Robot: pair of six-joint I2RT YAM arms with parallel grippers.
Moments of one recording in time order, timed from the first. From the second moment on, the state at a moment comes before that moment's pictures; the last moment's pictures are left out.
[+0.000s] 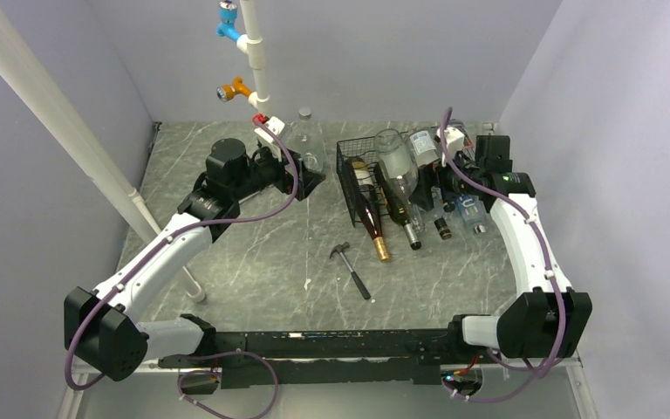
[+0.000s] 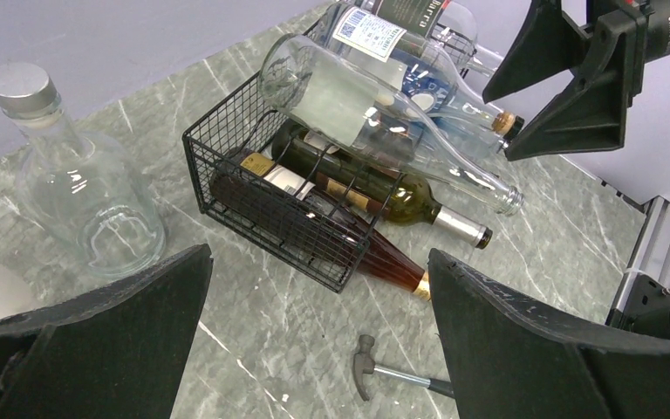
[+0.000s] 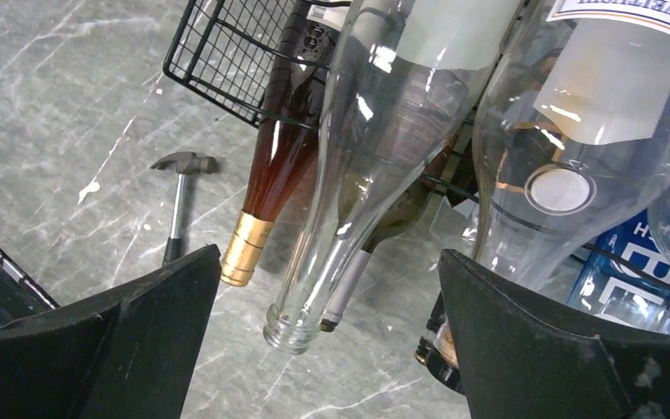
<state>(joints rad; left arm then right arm) -0.49 1.22 1.06 0.04 0.39 -0.13 -0.01 1.28 1.19 -0.72 -0.62 -0.30</state>
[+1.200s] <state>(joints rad) -0.50 1.23 1.06 0.02 0.37 -0.13 0.15 1.42 1.07 -0.47 -0.31 -0.08</state>
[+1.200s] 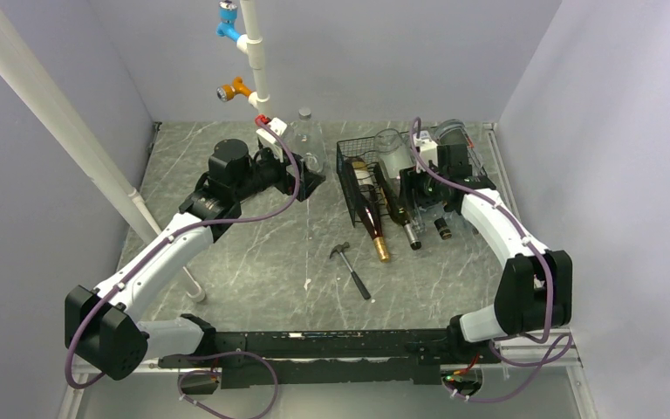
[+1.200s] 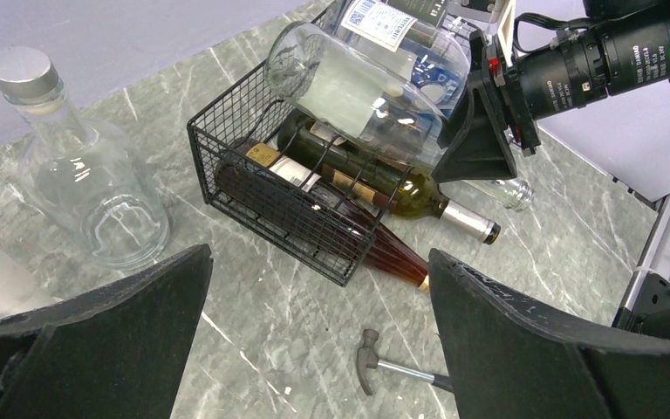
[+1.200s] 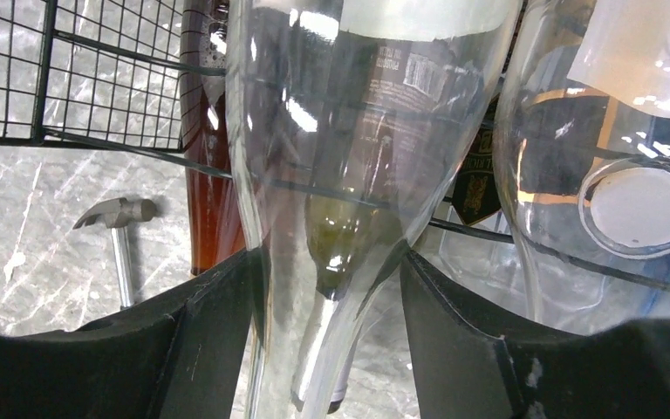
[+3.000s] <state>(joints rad) -0.50 1.23 1.06 0.02 0.35 -0.13 0.18 1.48 1.03 -0.44 -0.29 -0.01</state>
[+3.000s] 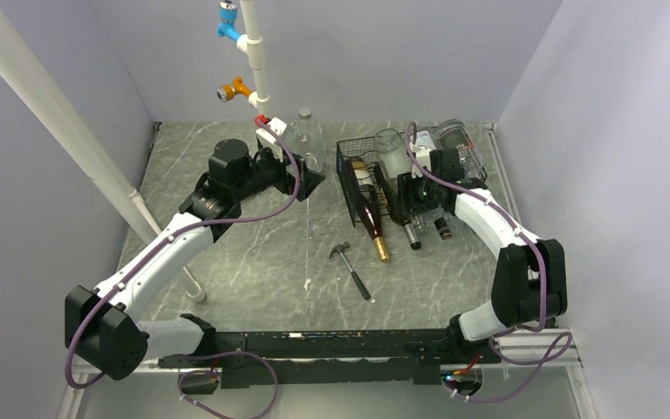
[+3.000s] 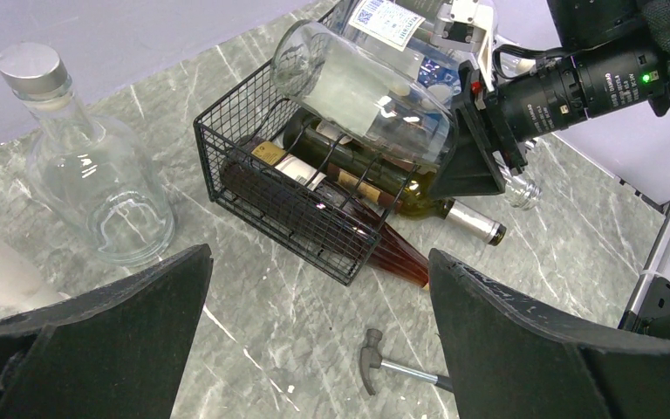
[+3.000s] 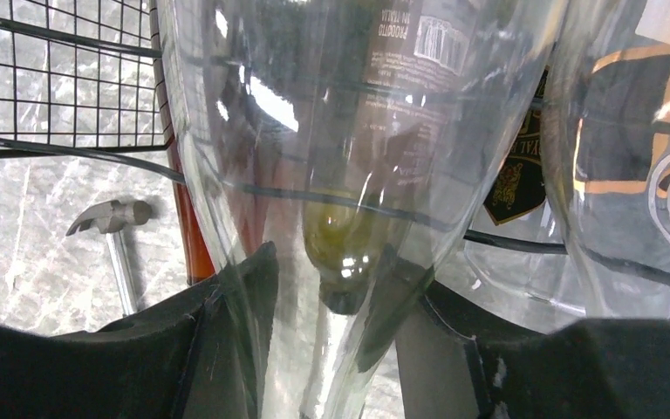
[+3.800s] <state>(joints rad) -0.50 1.23 1.06 0.02 0.34 -0.13 0.02 1.45 1.03 -0.53 -0.65 0.11</state>
